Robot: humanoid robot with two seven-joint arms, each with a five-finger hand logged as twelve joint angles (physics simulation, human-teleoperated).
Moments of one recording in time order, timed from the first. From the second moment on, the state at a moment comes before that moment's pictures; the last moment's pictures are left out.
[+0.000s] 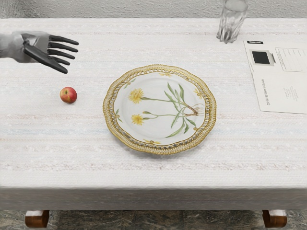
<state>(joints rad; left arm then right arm) -1.32 0.73 -0.11 -0.81 0.06 -0.61 0.30 -0.04 0.00 -0.03 0.11 0.10 -0.07 -0.02</state>
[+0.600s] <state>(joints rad) -1.55 0.50 0.21 -0.94 0.96 -0.42 0.48 -0.05 0.00 -0.03 0.11 0.10 -0.07 -0.03</state>
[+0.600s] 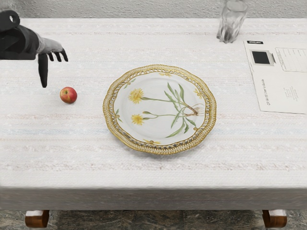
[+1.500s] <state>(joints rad) -1.41 0.31 0.41 -0.81 0.88 -0.07 0.42 -0.05 0.00 -0.03 0.11 0.10 -0.07 -0.03</state>
